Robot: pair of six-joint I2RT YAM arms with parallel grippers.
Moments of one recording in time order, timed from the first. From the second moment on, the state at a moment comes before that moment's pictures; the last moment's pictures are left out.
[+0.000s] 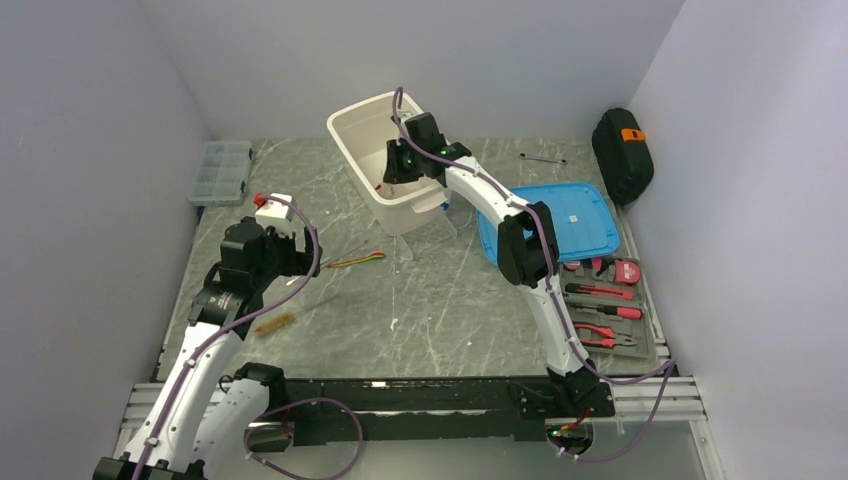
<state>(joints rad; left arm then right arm) -0.19 0.74 0.72 -0.43 0.03 -0.05 0.56 2.42 2.24 -0.48 -0.26 0.31</state>
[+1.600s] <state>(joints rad) -0.09 1.05 0.68 -0.57 0.05 -0.32 0.52 1.29 1.29 -0.27 -0.15 0.21</state>
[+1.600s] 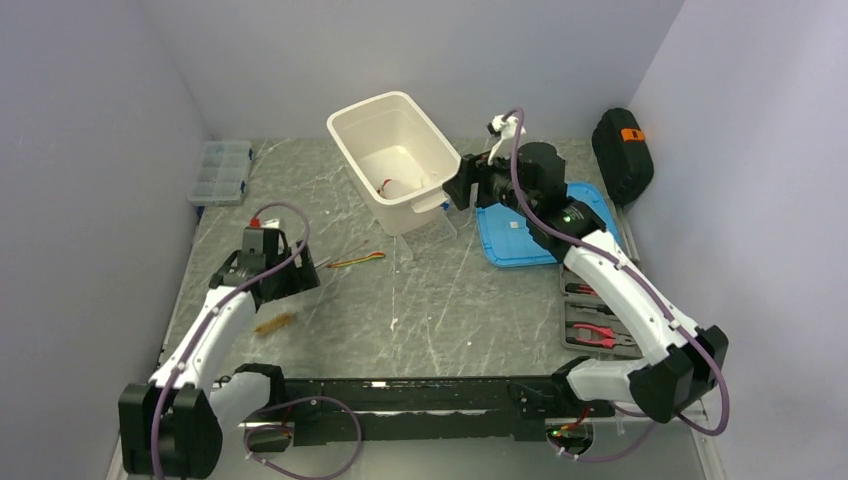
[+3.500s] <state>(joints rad) 0.05 0.95 0.45 -0.64 -0.29 -1.05 0.49 1.14 1.18 -0.23 -0.17 0.20</state>
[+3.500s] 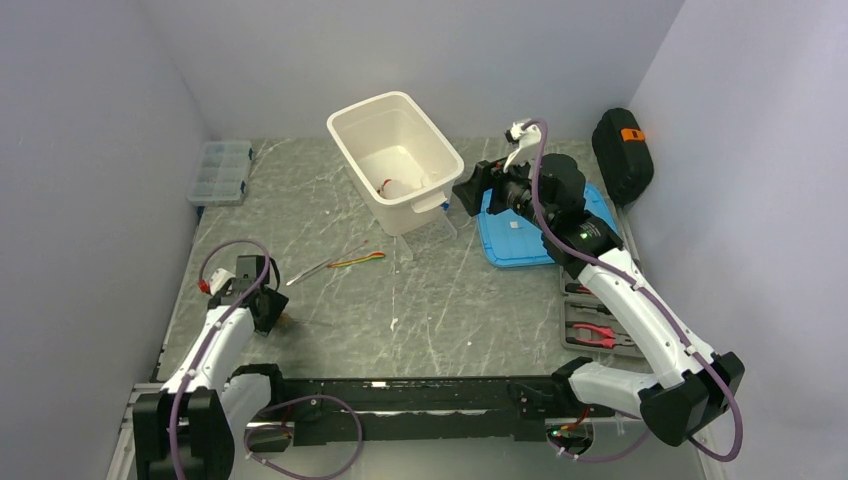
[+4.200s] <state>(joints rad) 0.07 1.01 0.45 -0.58 -0.28 -0.95 0.49 1.12 1.15 -0.22 -0.17 0.21</state>
